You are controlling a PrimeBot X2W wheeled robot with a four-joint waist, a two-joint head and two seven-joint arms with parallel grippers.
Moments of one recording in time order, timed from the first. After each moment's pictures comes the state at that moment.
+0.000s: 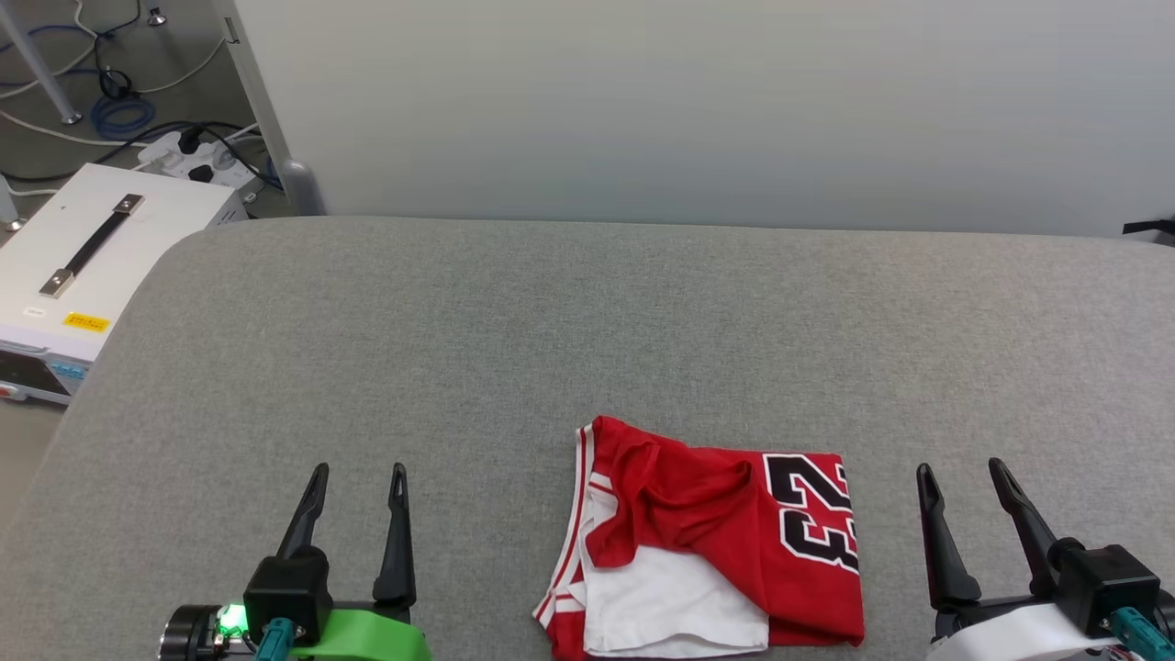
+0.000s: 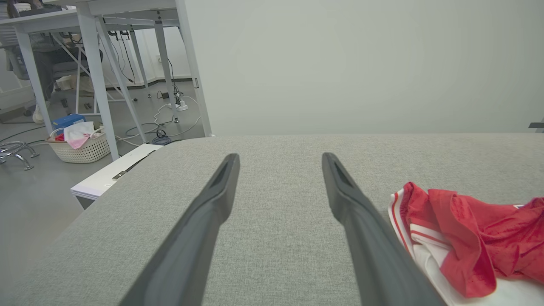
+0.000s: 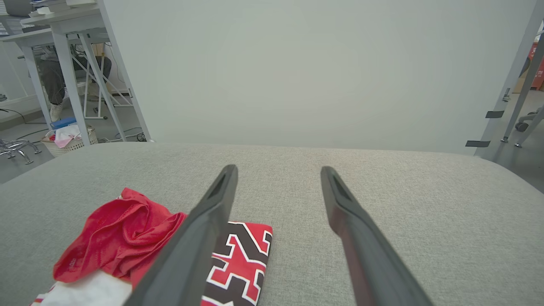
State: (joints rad) left arm 0.10 0.06 -0.04 0.05 -0.04 0.00 -0.26; right arm 0.12 -0.07 0.00 0.02 0.14 0.13 -0.25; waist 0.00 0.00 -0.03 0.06
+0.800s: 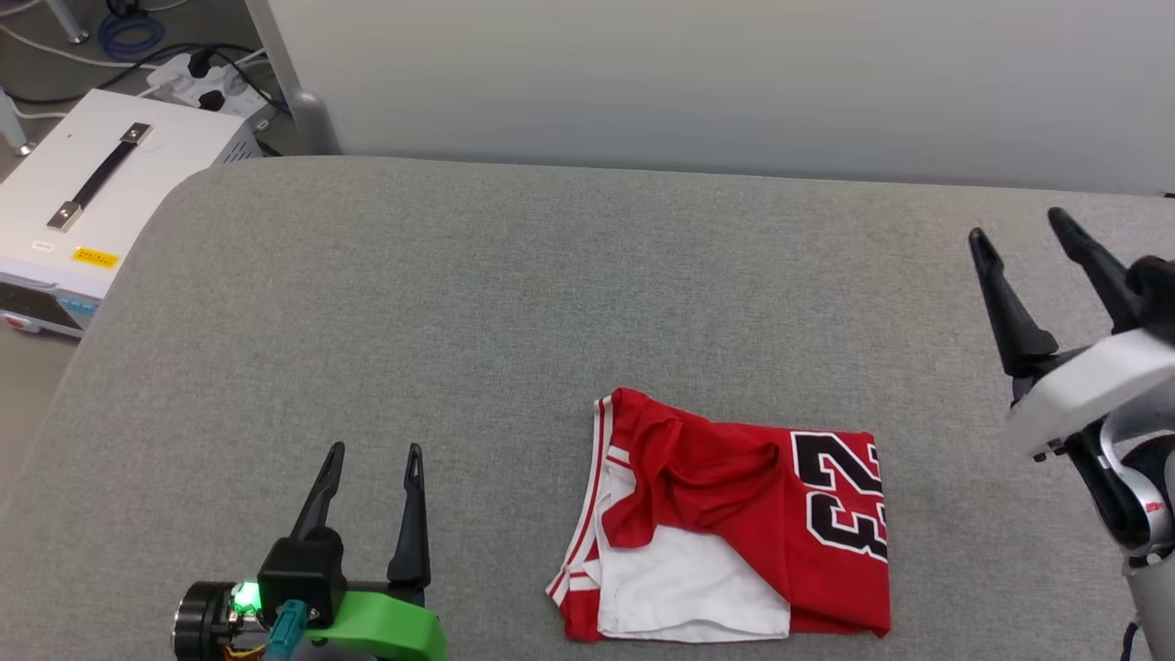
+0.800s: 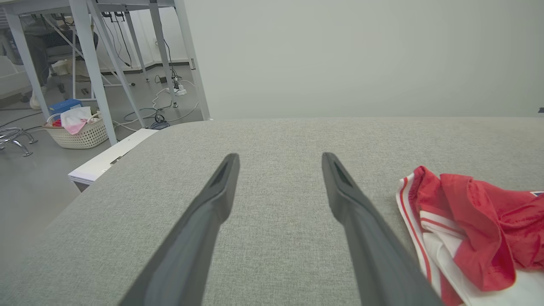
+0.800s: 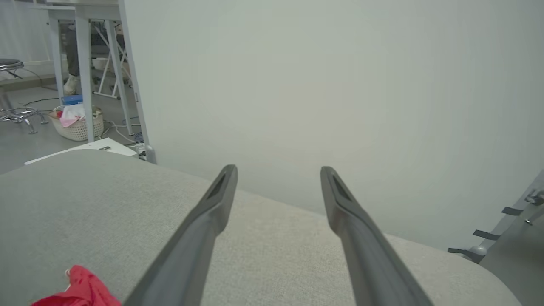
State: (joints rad) left arm 0.07 0.06 -0.06 0.05 -0.04 0.00 -0.26; right arm -0.29 -0.35 0.08 -0.03 0.31 0.13 0.07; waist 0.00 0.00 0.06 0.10
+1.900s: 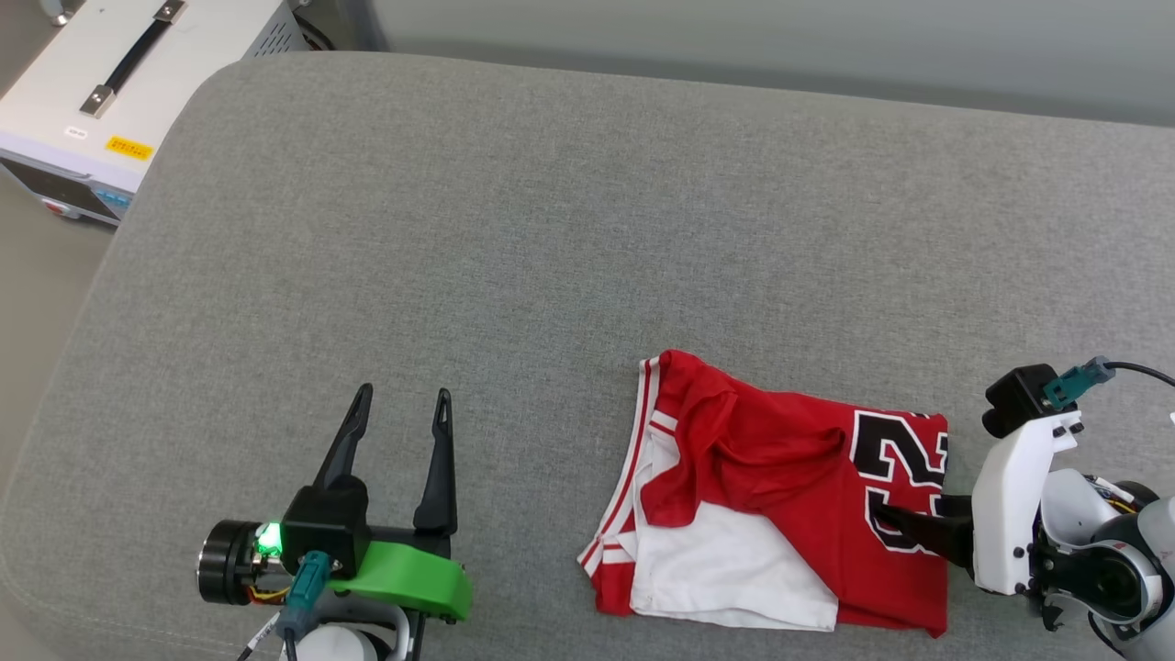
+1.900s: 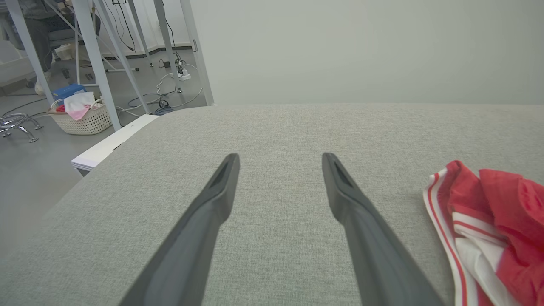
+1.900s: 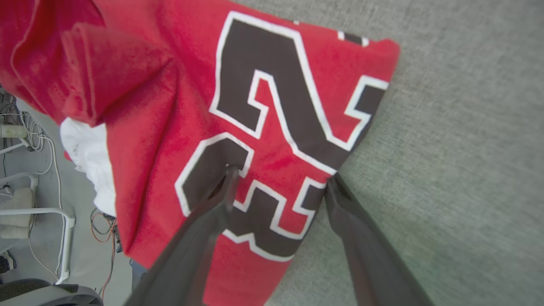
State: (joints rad) left arm -0.03 0.06 -0.11 0.05 -0.04 0.00 -0.26; right arm -0.28 -0.55 0.42 0.17 0.95 0.13 0.75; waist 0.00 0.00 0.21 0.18
